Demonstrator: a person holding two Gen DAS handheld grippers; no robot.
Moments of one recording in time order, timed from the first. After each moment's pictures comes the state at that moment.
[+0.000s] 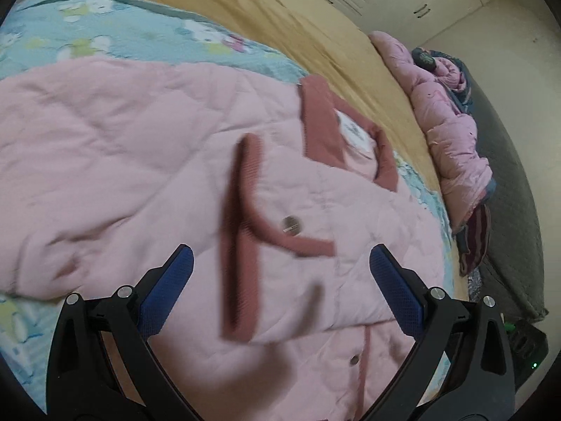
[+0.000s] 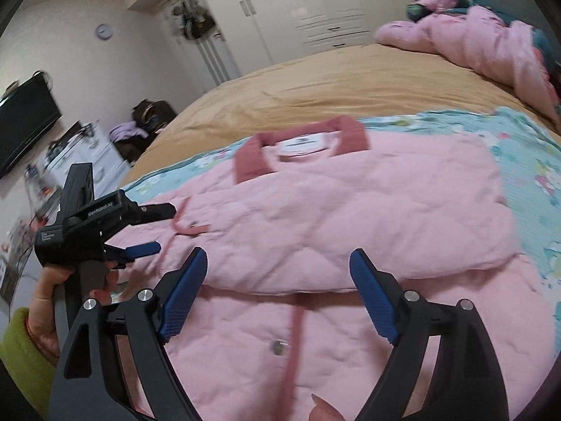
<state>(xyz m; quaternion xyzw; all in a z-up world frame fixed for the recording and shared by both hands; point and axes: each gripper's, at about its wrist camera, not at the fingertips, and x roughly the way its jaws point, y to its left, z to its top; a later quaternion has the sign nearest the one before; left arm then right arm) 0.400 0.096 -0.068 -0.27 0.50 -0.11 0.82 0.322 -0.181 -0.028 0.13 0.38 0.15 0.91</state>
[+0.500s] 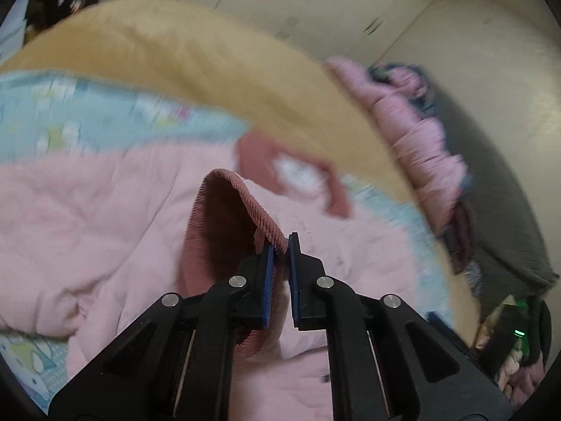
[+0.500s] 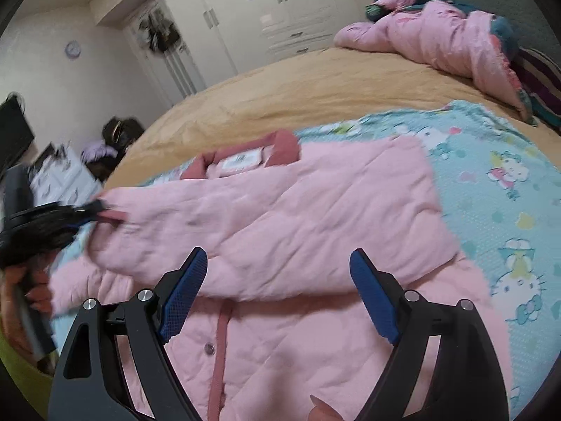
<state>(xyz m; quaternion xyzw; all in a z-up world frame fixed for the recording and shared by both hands) 0.383 0.083 0.010 -0.23 0.39 -0.16 0.88 0.325 -0.252 -0.021 0.15 0.37 0.08 0.91</state>
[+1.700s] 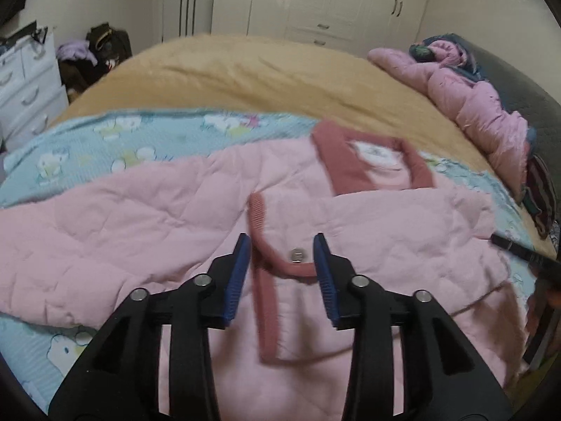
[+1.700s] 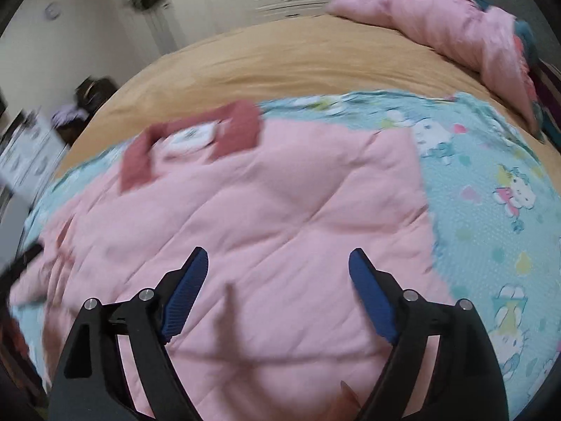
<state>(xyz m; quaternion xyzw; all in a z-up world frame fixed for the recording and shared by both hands) 0.346 0.073 -0.024 -0.07 0.39 -0.02 0.92 0.394 -0.246 -0.067 0.08 0.46 0.07 0.88</state>
